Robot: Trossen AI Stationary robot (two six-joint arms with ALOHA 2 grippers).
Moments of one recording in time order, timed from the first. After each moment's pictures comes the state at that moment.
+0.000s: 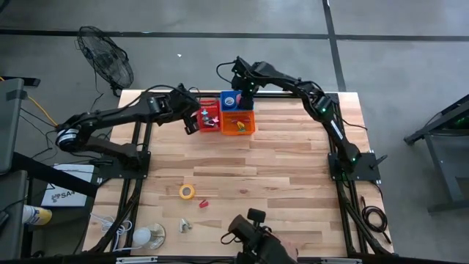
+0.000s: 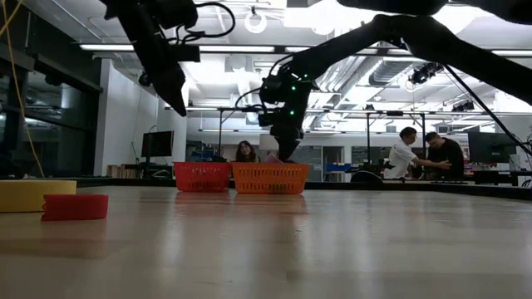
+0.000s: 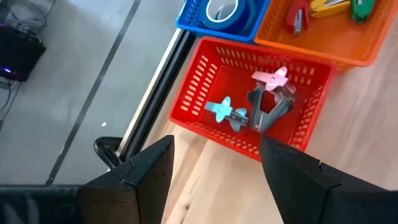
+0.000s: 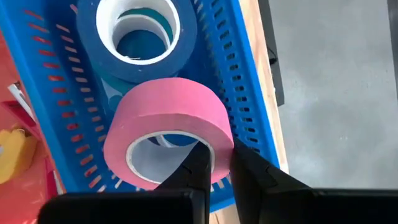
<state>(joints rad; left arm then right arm) 0.44 1.23 0.99 -0.65 -0.40 0.18 -0.66 2.39 2.19 -1.01 0.02 -0.43</state>
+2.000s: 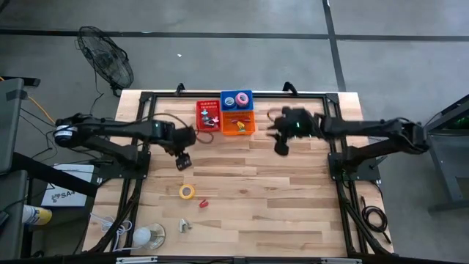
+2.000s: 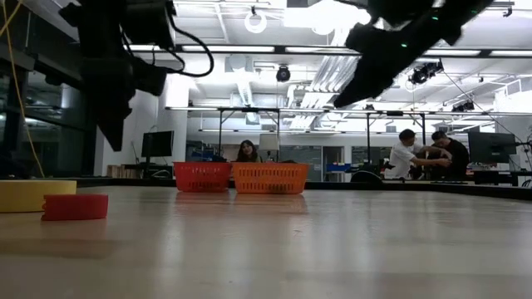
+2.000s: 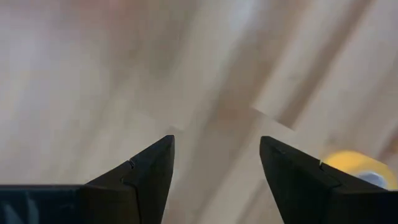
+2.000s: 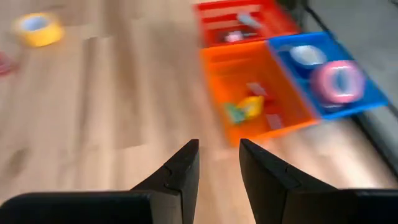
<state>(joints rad) 0.14 1.19 0.78 -0.87 -0.01 -0.36 -0.28 1.18 0.74 -0.18 0.02 -0.07</state>
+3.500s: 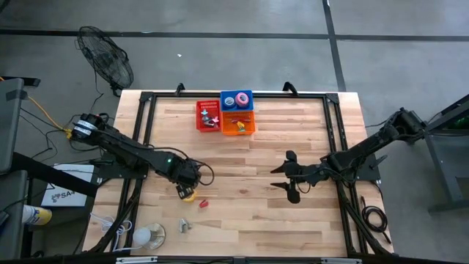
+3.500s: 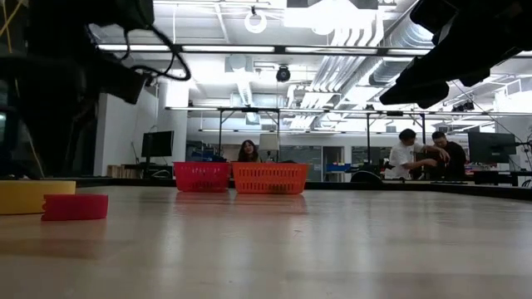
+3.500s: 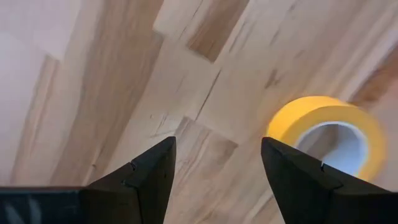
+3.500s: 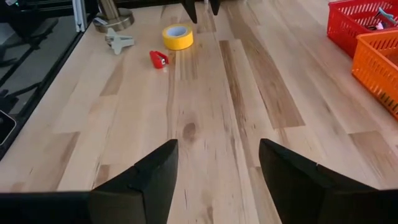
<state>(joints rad) -0.34 1.44 0.84 -0.87 -0.09 -0.85 0.43 1.15 0.43 0.22 0.38 0.33</state>
